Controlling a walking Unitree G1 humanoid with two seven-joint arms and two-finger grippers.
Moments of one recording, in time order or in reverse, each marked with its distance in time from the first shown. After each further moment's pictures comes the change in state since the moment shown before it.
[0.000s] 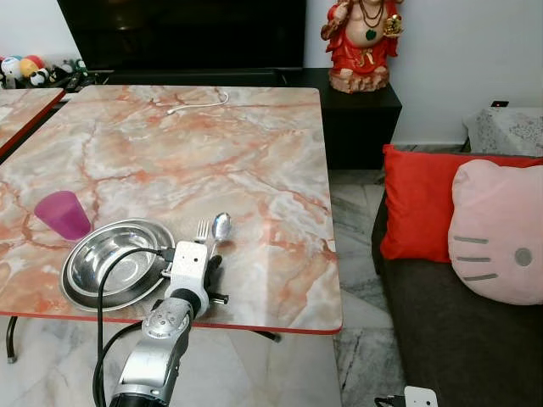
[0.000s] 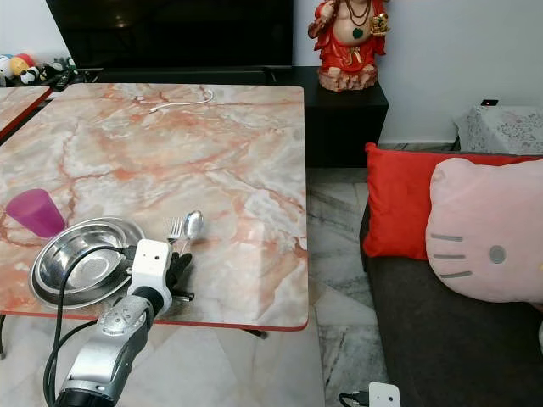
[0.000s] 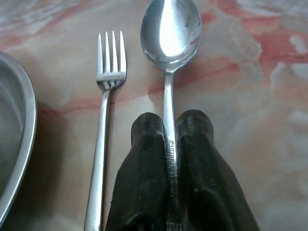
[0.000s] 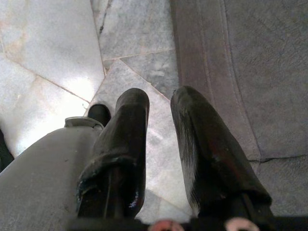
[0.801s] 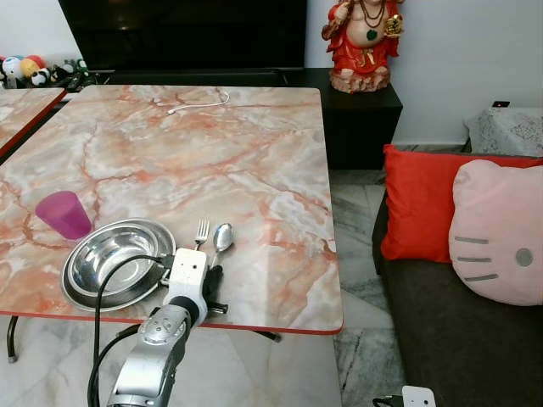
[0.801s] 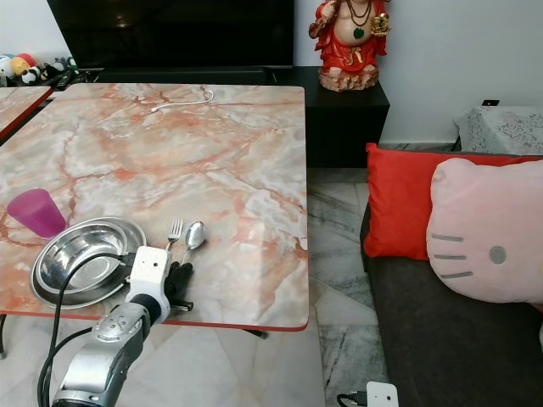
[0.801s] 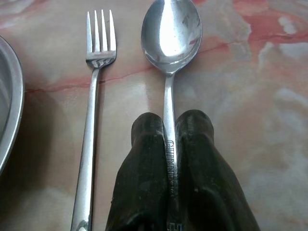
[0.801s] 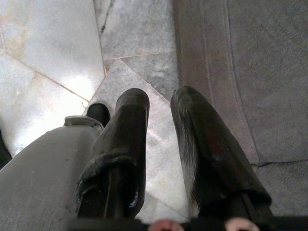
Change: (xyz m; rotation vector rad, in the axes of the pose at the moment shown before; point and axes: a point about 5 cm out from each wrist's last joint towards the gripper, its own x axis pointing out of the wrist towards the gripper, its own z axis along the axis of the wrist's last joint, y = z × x) left arm -0.009 -0.002 -0.003 -0.010 0.040 -0.038; right arm 0.000 0.001 0.000 -0.028 -0.004 0.007
